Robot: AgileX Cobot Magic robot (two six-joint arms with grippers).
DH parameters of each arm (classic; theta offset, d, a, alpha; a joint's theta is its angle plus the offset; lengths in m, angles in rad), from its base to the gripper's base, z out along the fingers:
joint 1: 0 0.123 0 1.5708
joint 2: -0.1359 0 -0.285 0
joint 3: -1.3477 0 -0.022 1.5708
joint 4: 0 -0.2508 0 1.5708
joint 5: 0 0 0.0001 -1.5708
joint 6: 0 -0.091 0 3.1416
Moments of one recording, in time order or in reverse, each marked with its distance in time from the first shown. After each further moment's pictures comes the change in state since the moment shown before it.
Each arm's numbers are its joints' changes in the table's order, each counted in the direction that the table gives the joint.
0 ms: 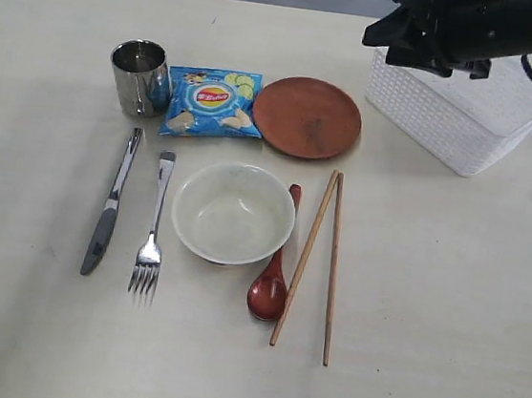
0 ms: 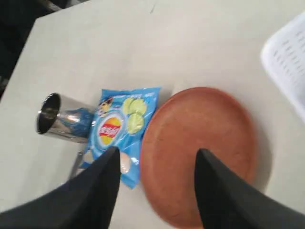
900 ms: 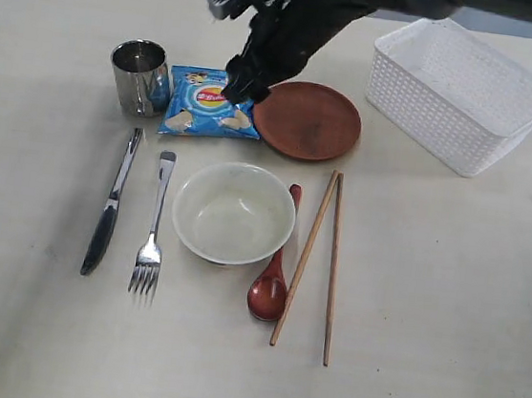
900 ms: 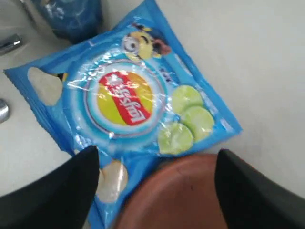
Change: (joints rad) left arm 0.000 0.000 -0.011 0.055 -0.327 -0.002; right arm 0.508 -0.327 0.469 0.965 -0.104 -0.186
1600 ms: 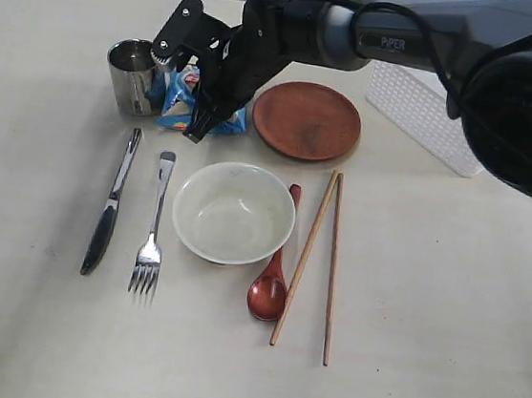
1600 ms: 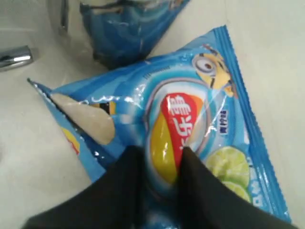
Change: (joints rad) left arm 0.000 0.000 0.000 0.005 -0.014 -0.006; right arm 0.104 -0.133 0.041 0.137 -0.164 0.000
